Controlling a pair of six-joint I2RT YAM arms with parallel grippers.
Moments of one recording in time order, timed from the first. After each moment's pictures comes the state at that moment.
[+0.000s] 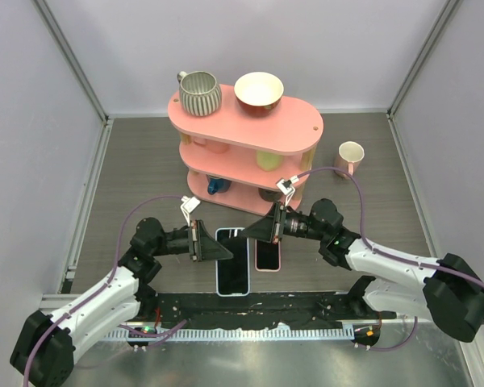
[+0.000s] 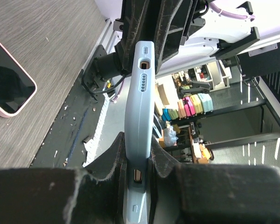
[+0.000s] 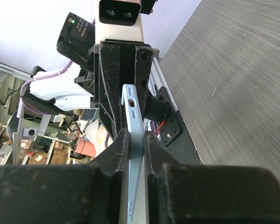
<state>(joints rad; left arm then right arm) -0.56 0.73 0.20 0.52 0.91 -1.16 0.79 1.09 0.42 0.69 -0.57 1.00</state>
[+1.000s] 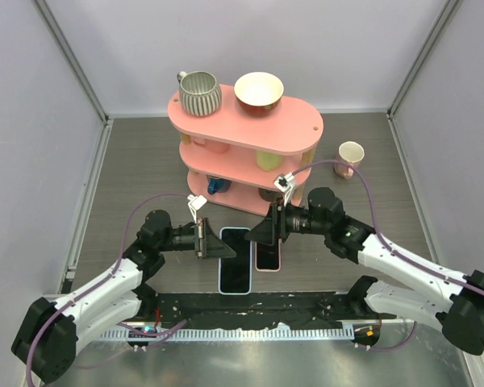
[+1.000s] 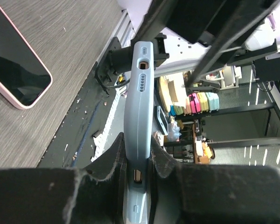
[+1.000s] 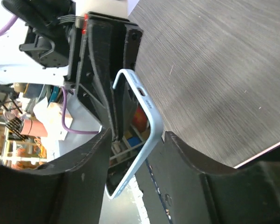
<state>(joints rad) -0.56 0.83 0.25 0.43 0.90 -1.08 0.79 1.00 0.59 0.15 -0.51 0.69</state>
